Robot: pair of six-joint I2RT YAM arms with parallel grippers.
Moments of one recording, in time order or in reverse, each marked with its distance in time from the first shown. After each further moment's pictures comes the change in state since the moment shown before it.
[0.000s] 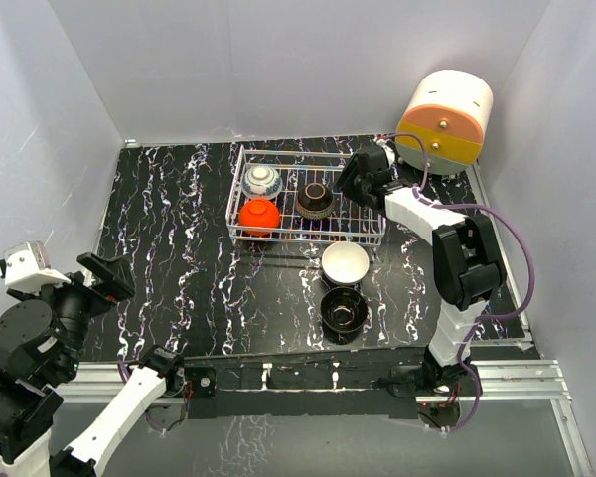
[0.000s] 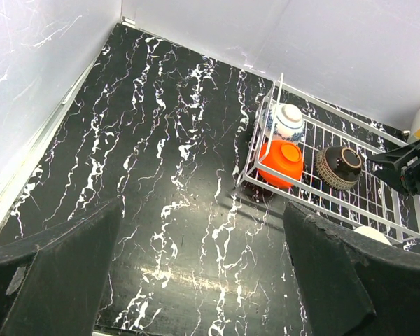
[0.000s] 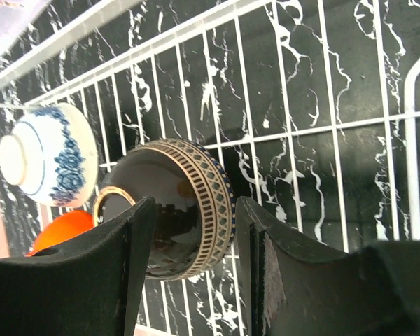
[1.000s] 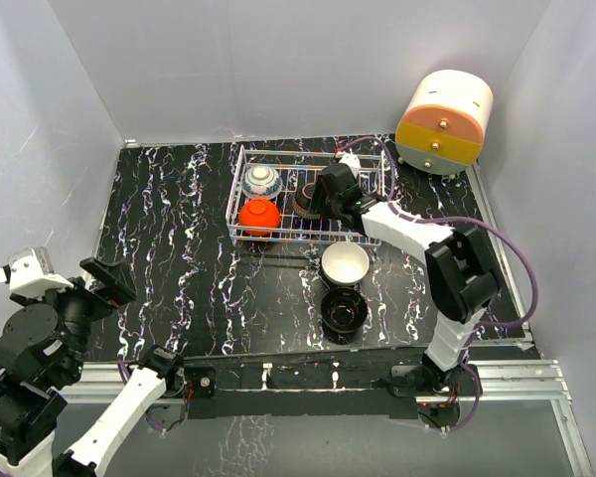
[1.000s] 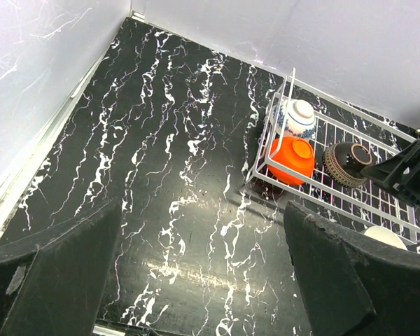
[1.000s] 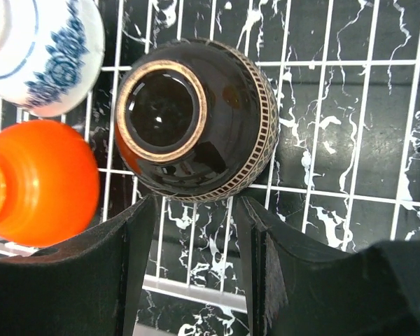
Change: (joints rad) left arm 0.000 -0.037 -0.057 0.001 -0.018 0.000; right arm 0.224 -0.085 -0.045 -0.076 0.198 -0.215
